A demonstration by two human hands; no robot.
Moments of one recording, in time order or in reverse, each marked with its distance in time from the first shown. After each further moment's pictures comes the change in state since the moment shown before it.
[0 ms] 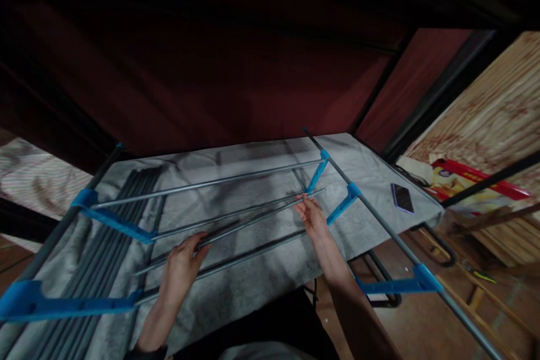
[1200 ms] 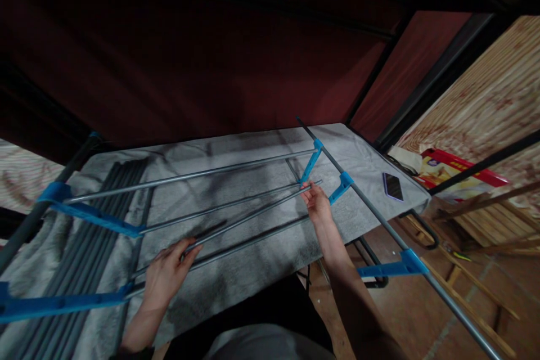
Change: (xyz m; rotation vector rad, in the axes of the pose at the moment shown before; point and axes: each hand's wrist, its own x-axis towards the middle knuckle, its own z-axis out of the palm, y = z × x) left_hand -0.024 0.004 -0.010 0.110 -0.036 -0.008; right_hand 0.014 -0.032 -0.011 -0.032 0.164 -0.038
